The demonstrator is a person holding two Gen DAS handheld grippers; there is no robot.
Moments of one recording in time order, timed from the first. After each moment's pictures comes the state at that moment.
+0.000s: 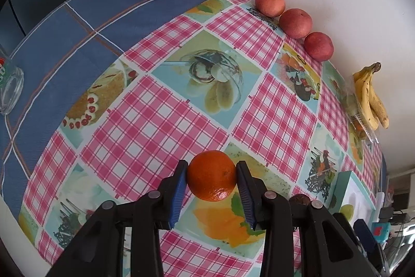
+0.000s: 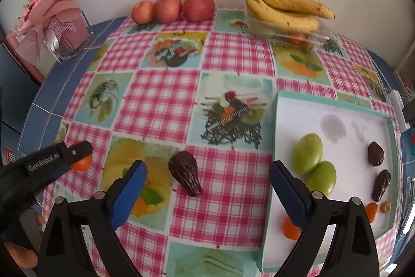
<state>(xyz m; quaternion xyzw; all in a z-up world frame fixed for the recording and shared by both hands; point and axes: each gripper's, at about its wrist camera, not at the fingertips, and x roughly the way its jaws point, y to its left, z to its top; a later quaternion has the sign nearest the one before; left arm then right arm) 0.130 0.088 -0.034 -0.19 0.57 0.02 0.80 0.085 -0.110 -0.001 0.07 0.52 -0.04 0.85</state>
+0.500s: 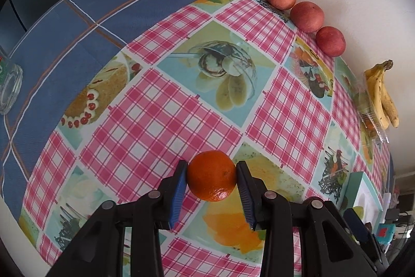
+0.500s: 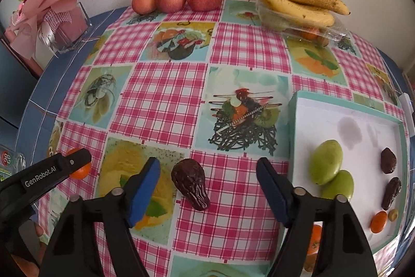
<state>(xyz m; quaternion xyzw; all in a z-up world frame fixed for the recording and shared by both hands) 0.136 0.093 -0.053 -0.19 0.59 0.03 0.79 0.109 -0.103 -0.030 0.06 0.55 -0.03 0.83</state>
